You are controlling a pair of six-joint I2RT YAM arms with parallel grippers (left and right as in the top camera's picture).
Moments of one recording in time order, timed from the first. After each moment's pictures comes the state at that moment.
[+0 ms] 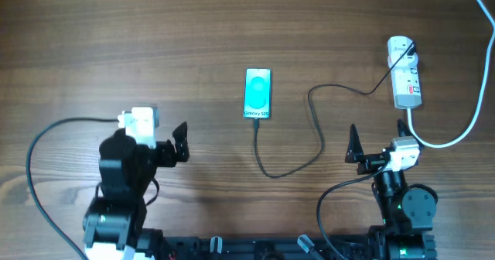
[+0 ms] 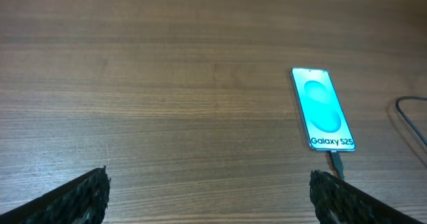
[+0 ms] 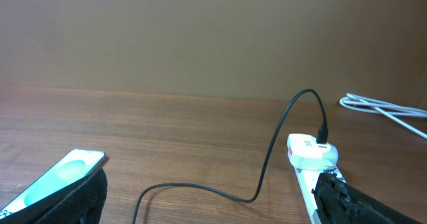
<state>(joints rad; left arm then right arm) -0.06 0.59 0.44 -0.39 0.09 -0.11 0.01 0.01 0.01 0.00 -0.08 -0.03</state>
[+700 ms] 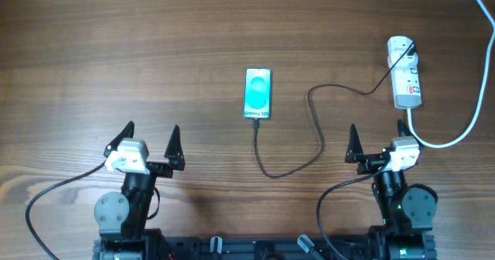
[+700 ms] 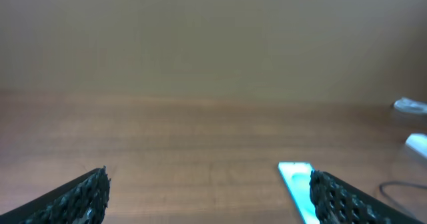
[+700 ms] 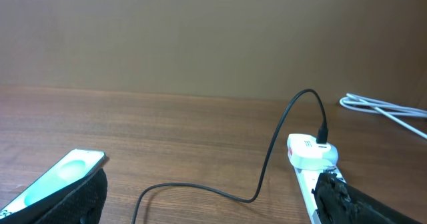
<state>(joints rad) 0.02 0.07 0.11 -0.06 0.16 -0.11 0.01 0.01 0.01 0.00 -0.08 -0.03</state>
